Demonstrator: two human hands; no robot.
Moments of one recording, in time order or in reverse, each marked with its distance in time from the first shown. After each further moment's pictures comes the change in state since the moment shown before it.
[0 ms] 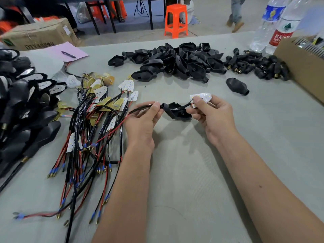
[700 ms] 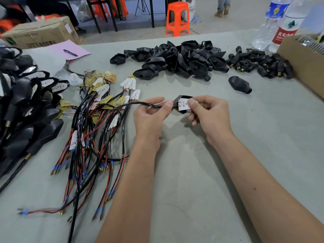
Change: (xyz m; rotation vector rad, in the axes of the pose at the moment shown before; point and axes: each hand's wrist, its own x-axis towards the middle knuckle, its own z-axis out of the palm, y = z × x) left_hand -0.006 -0.005 0.006 0.189 -0.091 0.050; right_hand 0.002 0.015 0.005 -0.305 -0.005 -0.138
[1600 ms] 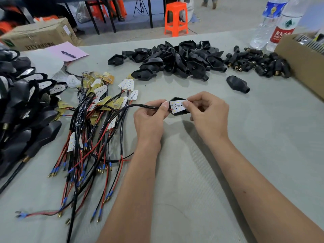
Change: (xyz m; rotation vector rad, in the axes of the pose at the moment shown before) left_hand 0.004 -0.012 0.002 0.074 -0.010 0.054; right_hand -0.007 -0.004 0.002 -0.329 0.102 -0.279
